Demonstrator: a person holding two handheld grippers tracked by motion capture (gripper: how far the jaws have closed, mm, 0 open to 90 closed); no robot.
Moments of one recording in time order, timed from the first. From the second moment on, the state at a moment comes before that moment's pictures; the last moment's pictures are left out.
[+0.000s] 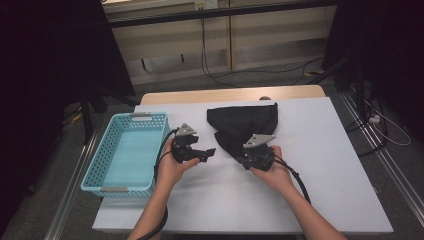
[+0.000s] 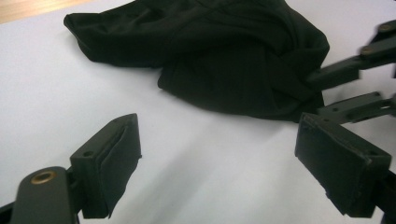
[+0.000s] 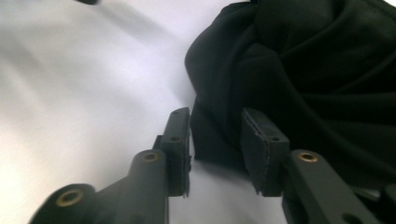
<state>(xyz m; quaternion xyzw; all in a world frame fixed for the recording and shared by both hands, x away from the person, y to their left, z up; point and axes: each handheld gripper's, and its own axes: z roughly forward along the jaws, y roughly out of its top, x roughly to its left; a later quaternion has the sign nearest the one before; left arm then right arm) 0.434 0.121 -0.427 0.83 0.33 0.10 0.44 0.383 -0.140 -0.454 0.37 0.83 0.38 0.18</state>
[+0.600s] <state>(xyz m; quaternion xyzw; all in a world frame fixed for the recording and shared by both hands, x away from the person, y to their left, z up) 0.430 0.127 -0.427 0.83 0.33 0.10 0.44 0.389 -0.157 -0.430 0.37 0.80 0.42 0.20</state>
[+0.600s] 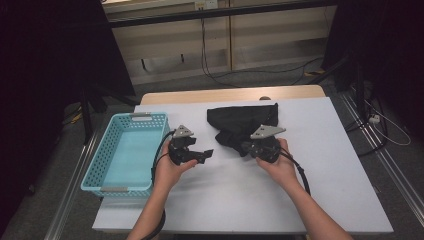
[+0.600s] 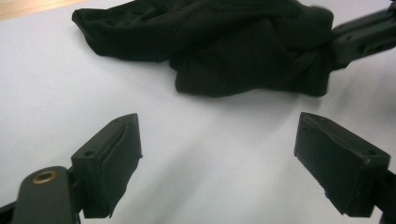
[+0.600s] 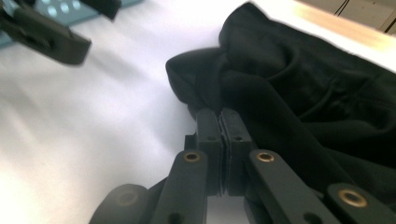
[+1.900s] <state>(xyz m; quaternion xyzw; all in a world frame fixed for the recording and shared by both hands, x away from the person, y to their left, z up) 0.430 0.120 -0.431 0.83 0.33 0.09 0.44 0.370 -0.165 -0.429 0.36 0.82 0.41 0.19</state>
